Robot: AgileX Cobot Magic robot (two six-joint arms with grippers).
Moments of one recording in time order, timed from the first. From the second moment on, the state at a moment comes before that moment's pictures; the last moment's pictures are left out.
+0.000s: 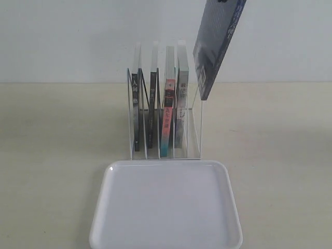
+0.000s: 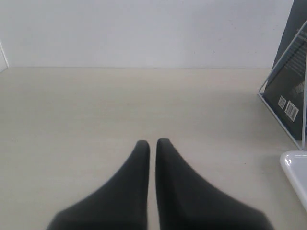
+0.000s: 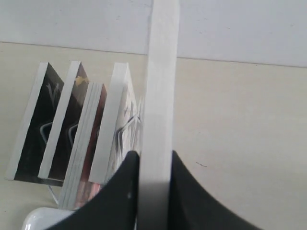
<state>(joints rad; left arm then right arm) 0.05 0.00 0.00 -0.04 0.28 0.04 0.54 1.78 -2.02 -0.23 1.17 0.42</state>
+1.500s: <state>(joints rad) 0.05 0.00 0.00 -0.04 0.28 0.04 0.63 1.39 -1.62 -0.15 1.25 0.49</state>
